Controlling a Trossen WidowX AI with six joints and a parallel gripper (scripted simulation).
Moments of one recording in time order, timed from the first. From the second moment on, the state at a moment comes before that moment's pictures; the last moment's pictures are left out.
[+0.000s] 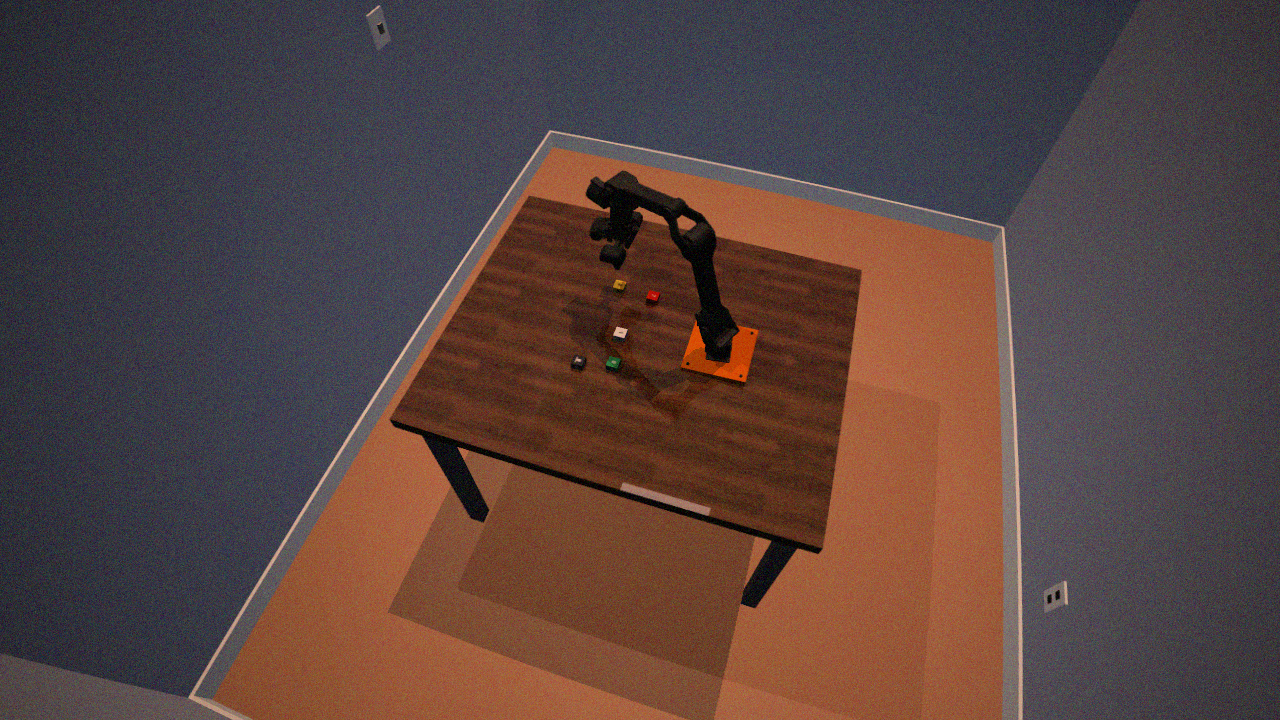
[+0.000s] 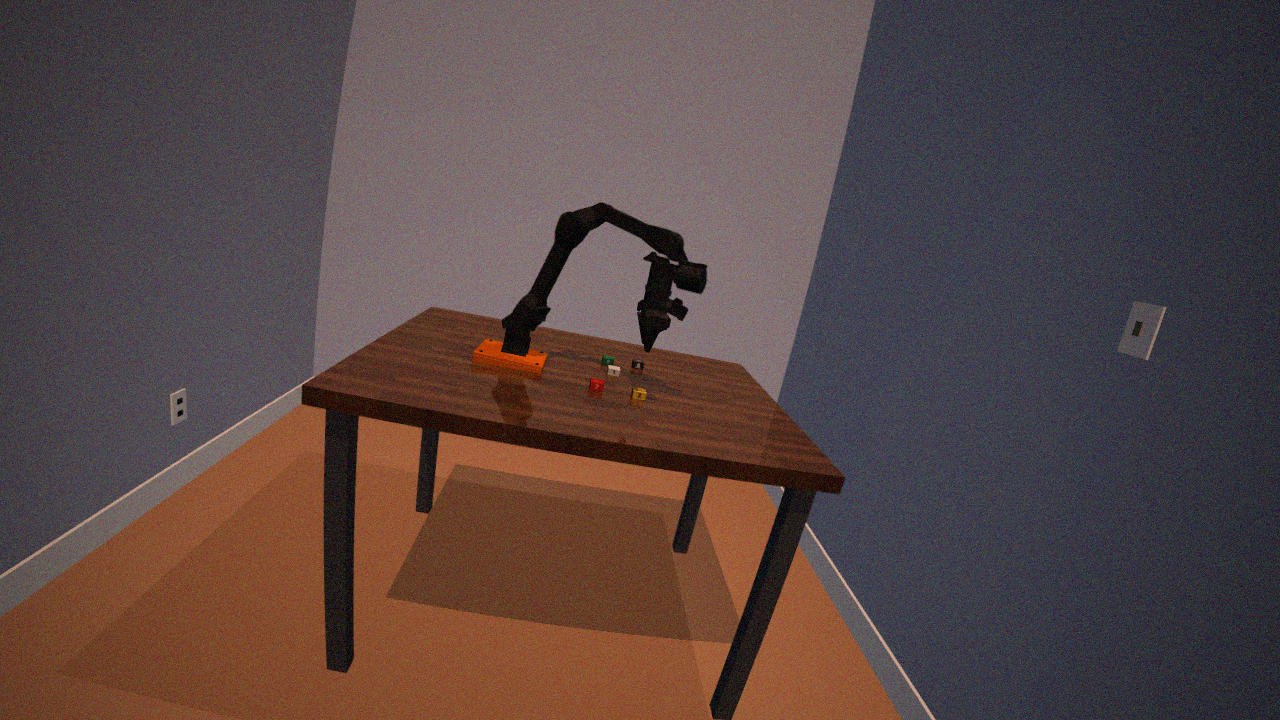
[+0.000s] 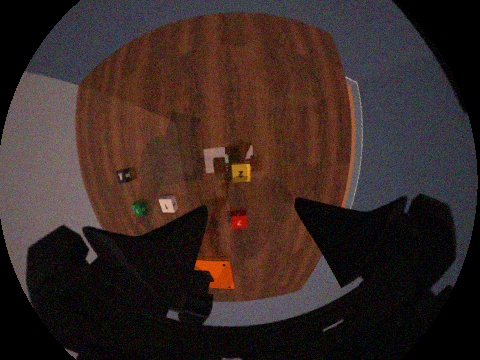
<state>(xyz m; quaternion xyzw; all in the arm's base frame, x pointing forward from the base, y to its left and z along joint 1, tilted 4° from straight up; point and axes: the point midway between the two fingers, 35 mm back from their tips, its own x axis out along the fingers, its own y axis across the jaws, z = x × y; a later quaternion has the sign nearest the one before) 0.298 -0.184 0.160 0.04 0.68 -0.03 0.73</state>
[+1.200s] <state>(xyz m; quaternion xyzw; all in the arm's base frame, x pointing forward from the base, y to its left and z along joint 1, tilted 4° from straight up) 0.201 -0.166 0.118 0.04 0.68 -0.03 0.74</state>
